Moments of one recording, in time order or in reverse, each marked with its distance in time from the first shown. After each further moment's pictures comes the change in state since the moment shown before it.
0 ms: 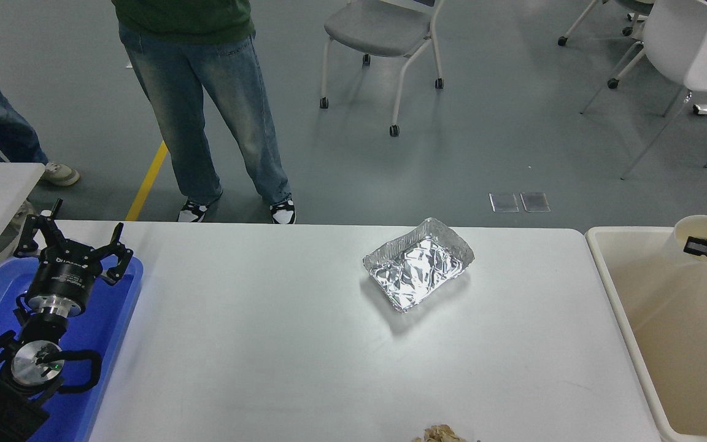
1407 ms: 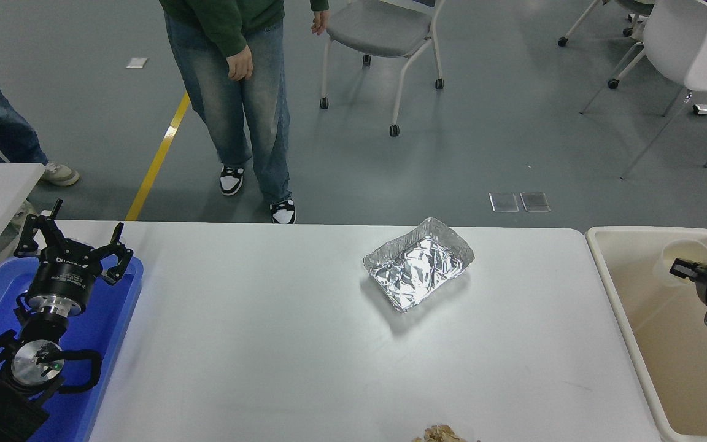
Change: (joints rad) left arm 0.000 0.000 0.000 0.000 0.000 0.000 0.001; right arm -0.080 0.071 -0.001 -0.053 0.145 -0.041 -0.013
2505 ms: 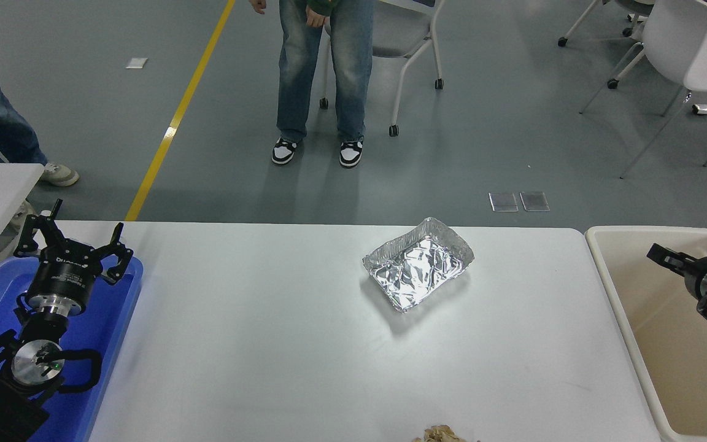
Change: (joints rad) left arm 0.000 0.000 0.000 0.000 0.000 0.000 0.000; right arm 0.082 -0.044 0.018 0.115 0.089 0.017 0.006
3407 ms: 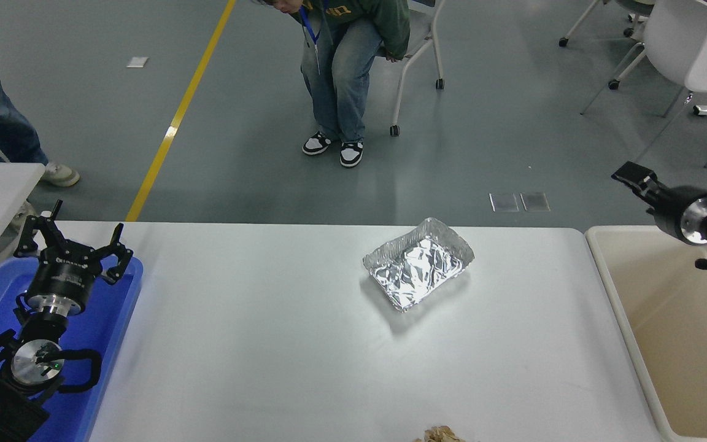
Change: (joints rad) left arm 0.000 0.000 0.000 0.000 0.000 0.000 0.000; right arm 0.155 -0.247 0.398 0.579 0.030 0.001 0.017
